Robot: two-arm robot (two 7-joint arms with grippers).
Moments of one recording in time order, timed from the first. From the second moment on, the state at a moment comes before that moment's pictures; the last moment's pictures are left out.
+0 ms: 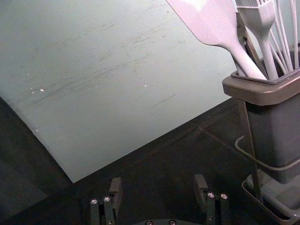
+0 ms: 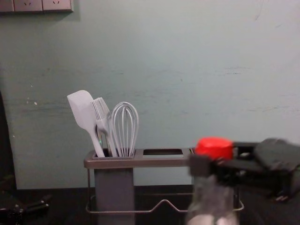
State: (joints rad) left arm -0.20 0.60 0.45 -1.41 -0.25 -0.12 0.03; right arm 0.14 0.72 -0.45 -1.84 0.64 0.02 0.65
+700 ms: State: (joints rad) left arm -0.20 0.60 0.45 -1.41 -0.25 -0.12 0.03; right arm -0.04 0.85 -0.22 -1.79 0.64 -0.07 0.54
